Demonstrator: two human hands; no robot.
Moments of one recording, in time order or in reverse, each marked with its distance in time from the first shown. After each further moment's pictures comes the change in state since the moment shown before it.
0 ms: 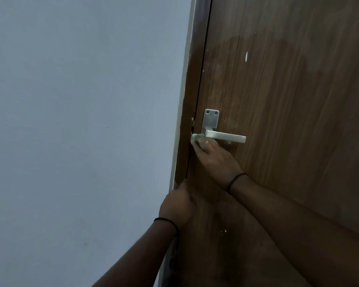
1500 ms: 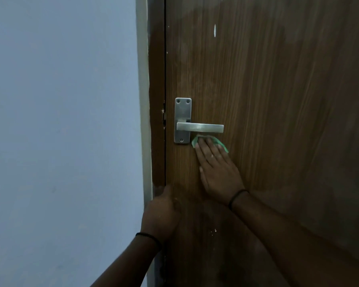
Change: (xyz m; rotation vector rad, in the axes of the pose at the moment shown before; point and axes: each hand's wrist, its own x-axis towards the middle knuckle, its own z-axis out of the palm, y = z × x) left_hand 0.010 -0.008 0.034 -0.008 0.069 0.074; right_hand -0.069 0.039 0.082 -0.013 -0.014 0.224
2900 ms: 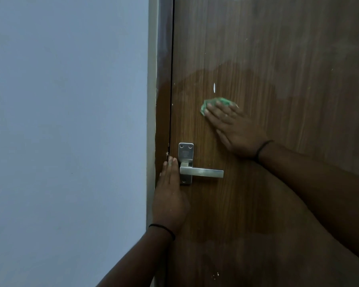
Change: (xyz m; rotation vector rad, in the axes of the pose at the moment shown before) left_hand 0.081 0.072 -0.059 -0.029 0.298 0.176; right_hand 0.155 0.124 -0.121 -0.045 0.017 -0.242
